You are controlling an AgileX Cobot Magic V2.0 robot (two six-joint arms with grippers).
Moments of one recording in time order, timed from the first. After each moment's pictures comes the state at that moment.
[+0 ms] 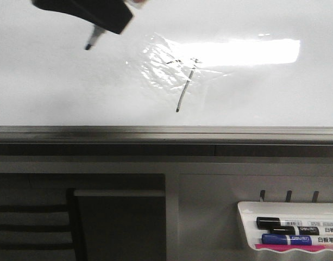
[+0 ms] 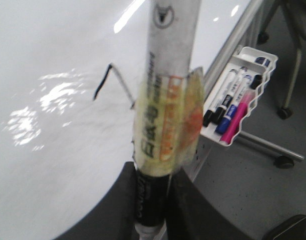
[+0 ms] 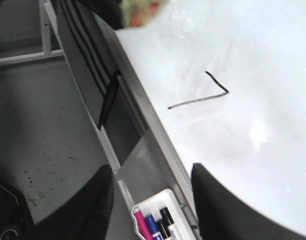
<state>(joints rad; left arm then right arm) -0.60 1.22 -0.96 -0.53 0.50 0.83 0.47 0.84 -0.95 0.30 0.82 -0.80</state>
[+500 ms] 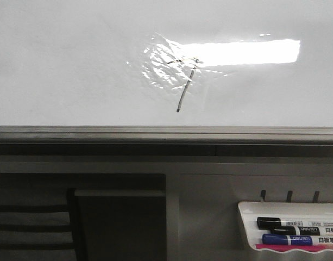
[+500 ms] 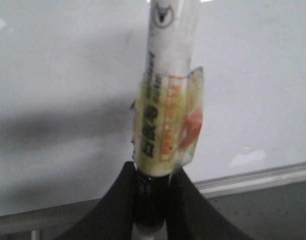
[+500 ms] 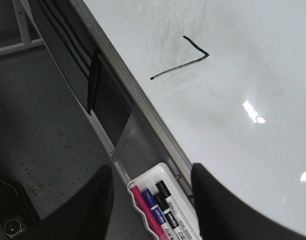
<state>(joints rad) -0.04 1.21 -0.93 -0.16 0.64 0.27 0.38 0.80 -0.91 0.30 0.86 -0.78</state>
